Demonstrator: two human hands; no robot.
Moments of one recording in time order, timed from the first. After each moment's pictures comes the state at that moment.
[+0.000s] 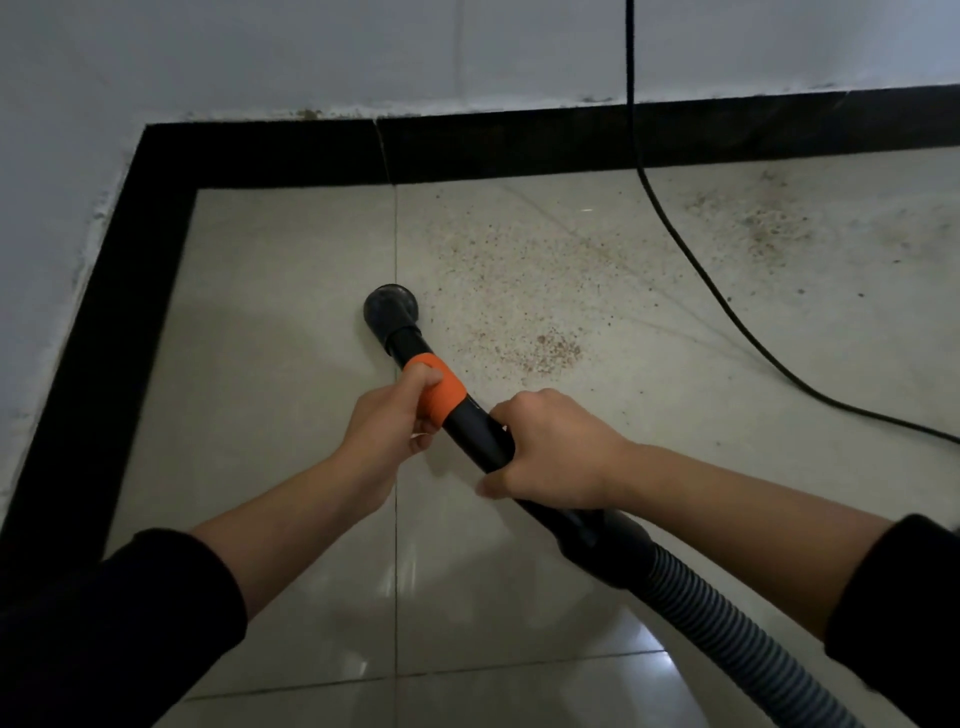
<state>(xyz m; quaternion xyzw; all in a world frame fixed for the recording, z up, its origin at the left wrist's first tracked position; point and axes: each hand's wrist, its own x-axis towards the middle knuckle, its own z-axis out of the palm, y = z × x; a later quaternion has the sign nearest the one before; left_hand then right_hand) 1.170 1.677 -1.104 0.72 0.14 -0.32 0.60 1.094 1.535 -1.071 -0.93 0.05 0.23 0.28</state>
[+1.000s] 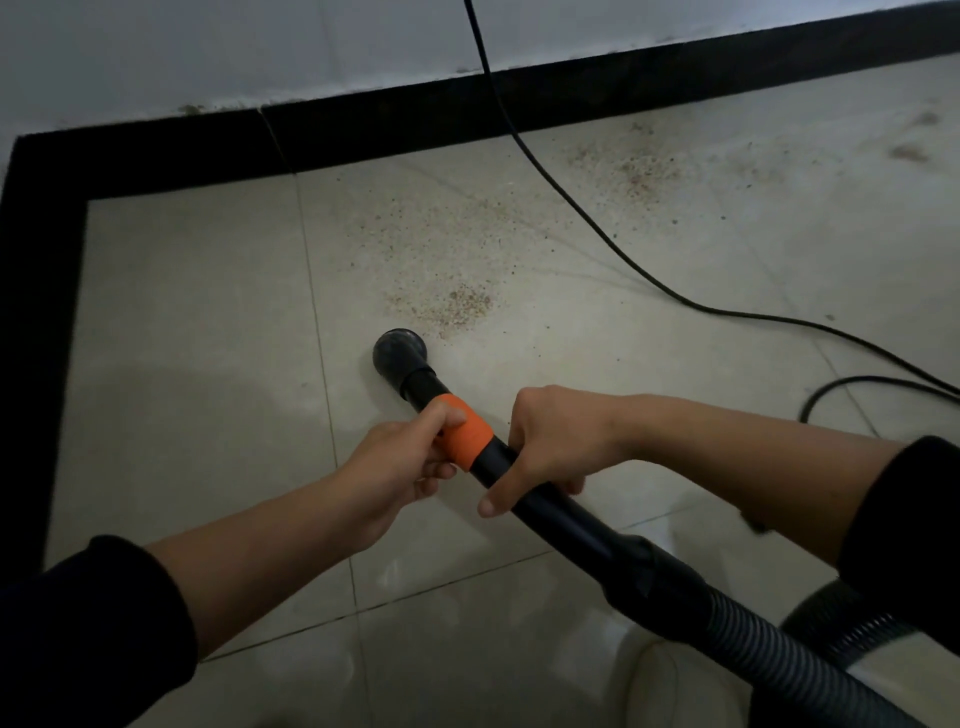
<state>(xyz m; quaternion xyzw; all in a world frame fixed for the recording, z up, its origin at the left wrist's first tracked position) 1.071 1.663 -1.073 0.70 0.07 -0.49 0.51 1.005 1.510 -1.034 -0.84 0.14 0.39 0.34</state>
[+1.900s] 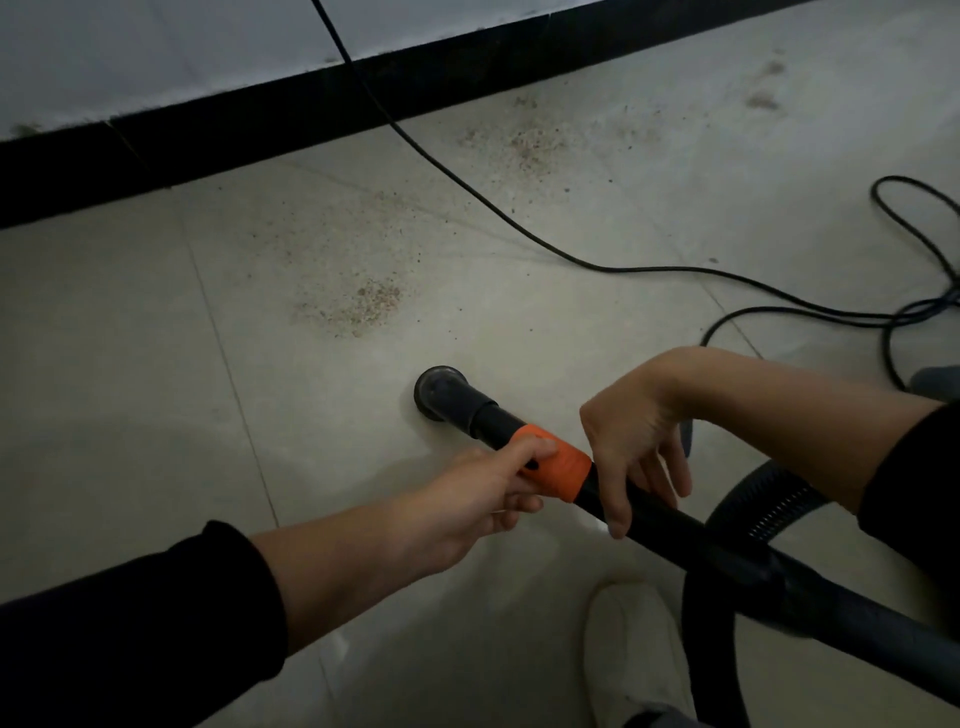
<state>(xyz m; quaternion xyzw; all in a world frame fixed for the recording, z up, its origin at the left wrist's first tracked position) 0.986 1.604 -1.066 0.61 -0.01 -0.66 0.43 0.928 1.450 -1.013 -0.68 0.23 0.64 0.27</state>
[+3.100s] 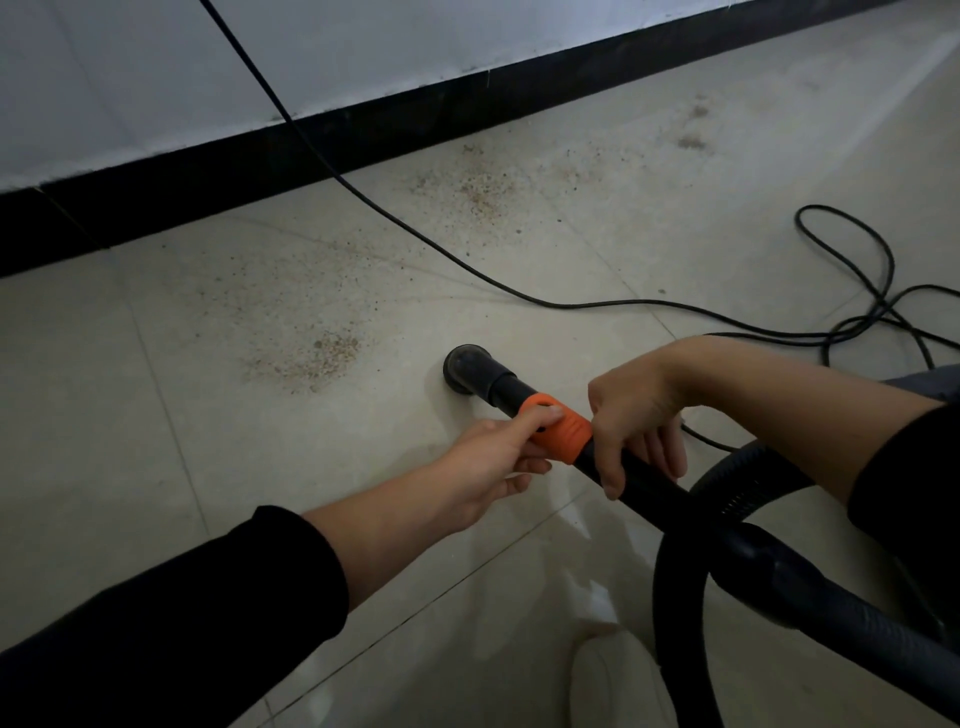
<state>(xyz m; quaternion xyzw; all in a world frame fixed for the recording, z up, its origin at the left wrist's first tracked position) 0.997 1.531 -1.076 0.60 -0.08 -0.66 0.45 0.921 1.398 -1.000 -0.69 0.35 0.55 0.30</state>
